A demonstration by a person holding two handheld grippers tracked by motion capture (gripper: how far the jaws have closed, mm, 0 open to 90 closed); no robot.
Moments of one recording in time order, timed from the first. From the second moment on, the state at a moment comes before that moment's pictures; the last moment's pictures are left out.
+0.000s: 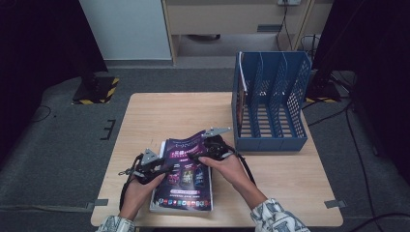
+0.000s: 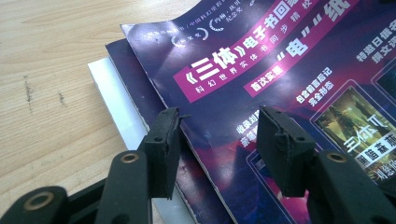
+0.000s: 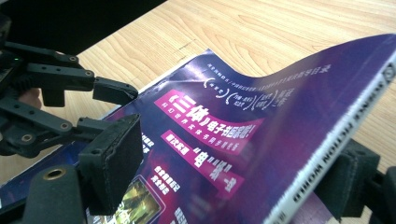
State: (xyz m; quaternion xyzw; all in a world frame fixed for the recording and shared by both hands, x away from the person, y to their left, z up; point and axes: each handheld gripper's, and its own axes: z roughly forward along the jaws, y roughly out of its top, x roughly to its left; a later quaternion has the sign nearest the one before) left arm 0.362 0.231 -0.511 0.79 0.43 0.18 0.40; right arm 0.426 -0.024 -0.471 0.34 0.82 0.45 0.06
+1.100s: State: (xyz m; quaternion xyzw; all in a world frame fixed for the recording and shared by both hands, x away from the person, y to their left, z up) left arm 0.364 0.233 -0.509 0.78 0.44 0.16 0.42; right arm 0.435 -0.011 -0.459 0.37 0.80 0.47 0.09
